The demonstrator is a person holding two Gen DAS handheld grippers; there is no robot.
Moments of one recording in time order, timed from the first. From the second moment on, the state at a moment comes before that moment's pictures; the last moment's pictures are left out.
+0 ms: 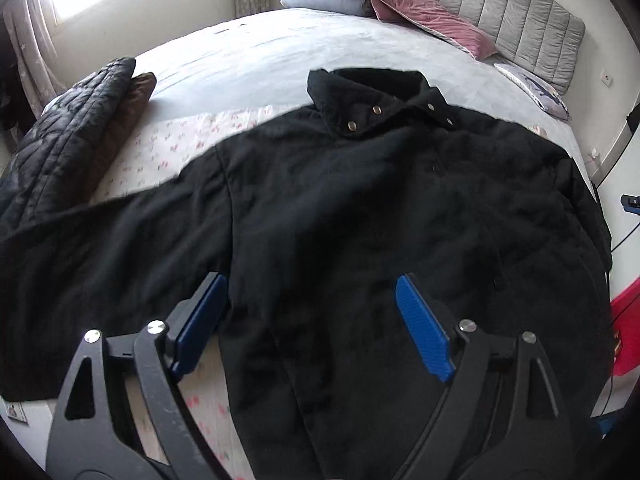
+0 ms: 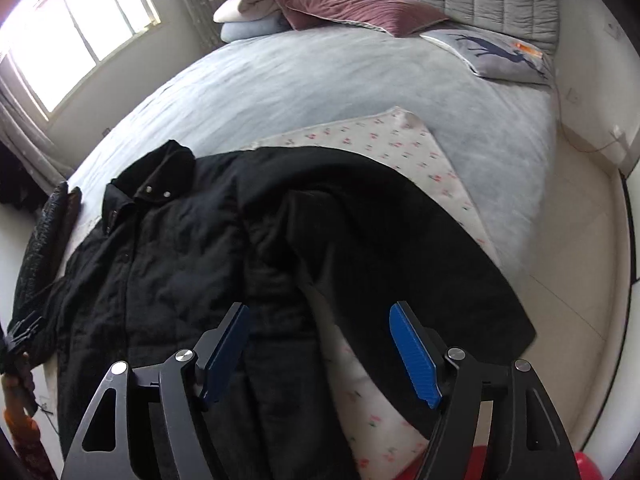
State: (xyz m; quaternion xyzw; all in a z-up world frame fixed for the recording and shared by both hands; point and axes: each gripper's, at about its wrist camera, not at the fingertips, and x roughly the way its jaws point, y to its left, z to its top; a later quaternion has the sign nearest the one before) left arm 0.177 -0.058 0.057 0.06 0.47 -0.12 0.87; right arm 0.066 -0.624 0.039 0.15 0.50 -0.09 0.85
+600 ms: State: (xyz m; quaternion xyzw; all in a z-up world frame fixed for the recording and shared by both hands) left arm 0.108 -0.085 0.032 0.04 0.50 -0.12 0.86; right arm 0.002 -0.770 -0.076 0.40 0.45 -0.25 0.76
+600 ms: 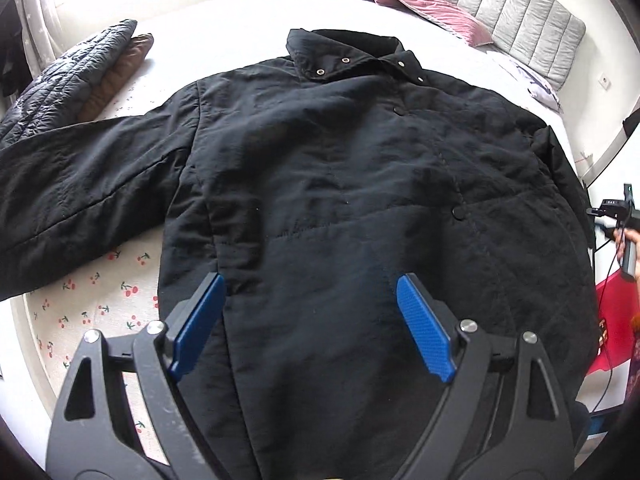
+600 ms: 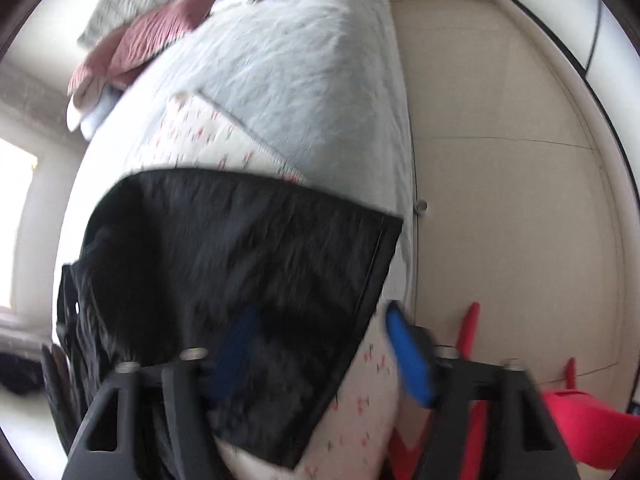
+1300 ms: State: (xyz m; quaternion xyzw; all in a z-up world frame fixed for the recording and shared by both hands) left arm 0.108 -0.053 0.032 0.07 0.48 -0.08 0.87; right arm 0.110 -0.765 0.062 0.09 0.37 -0.42 0.82
